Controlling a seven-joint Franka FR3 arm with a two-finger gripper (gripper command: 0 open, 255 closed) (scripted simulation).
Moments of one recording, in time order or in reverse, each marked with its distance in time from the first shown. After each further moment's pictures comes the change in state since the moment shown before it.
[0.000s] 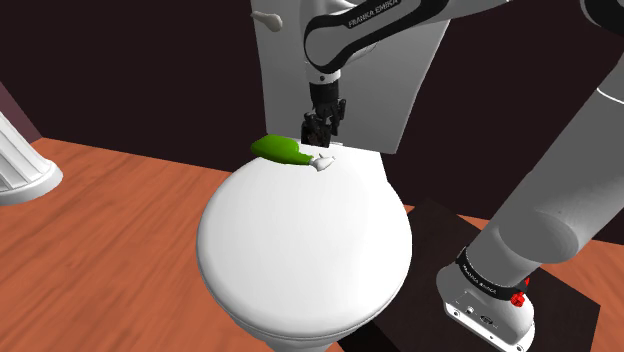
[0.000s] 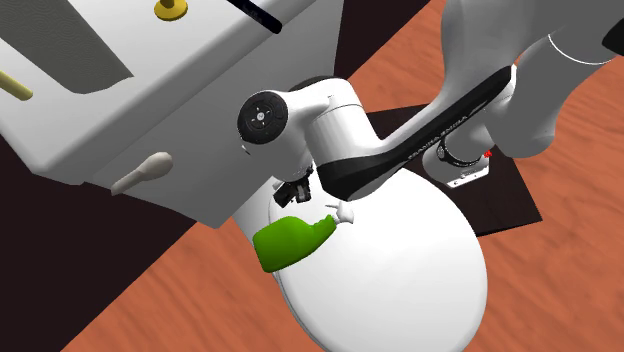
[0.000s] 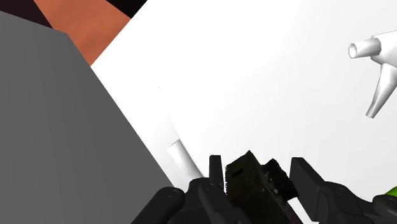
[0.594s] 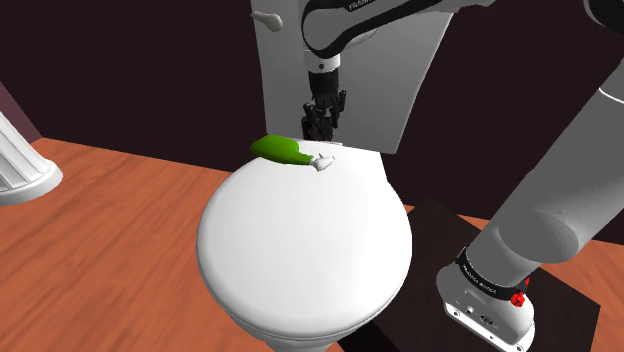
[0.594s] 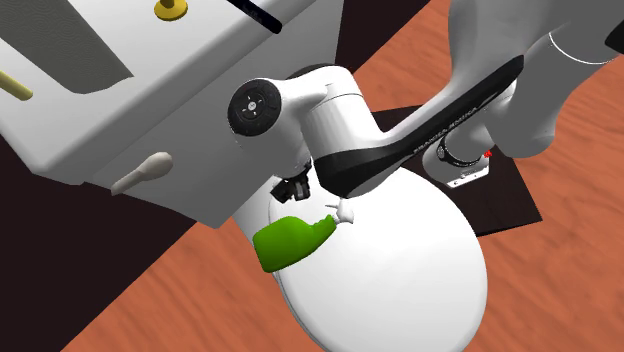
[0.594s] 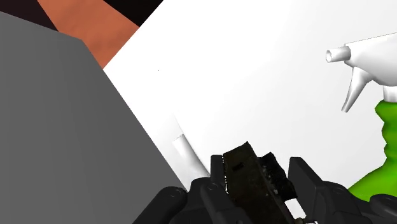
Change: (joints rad) arm 0.001 -0.009 0.003 0.062 0.005 -0.083 -0.002
